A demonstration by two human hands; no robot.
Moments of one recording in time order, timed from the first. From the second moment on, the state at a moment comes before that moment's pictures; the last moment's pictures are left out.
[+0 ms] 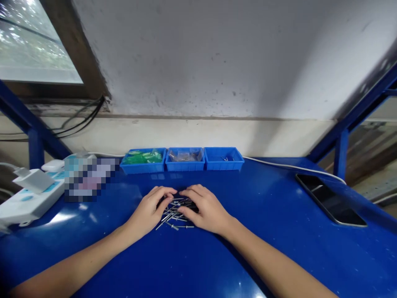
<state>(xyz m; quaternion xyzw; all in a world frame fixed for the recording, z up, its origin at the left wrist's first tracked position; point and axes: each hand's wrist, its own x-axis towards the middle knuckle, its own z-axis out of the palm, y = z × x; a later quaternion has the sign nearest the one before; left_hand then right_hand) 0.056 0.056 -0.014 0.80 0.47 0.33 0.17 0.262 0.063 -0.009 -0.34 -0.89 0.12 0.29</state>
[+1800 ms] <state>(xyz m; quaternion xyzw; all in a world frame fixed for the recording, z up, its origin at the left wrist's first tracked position) 0.046 0.037 0.009 0.85 0.37 0.37 0.09 0.246 0.043 -0.006 -0.33 -0.85 -0.04 0.41</state>
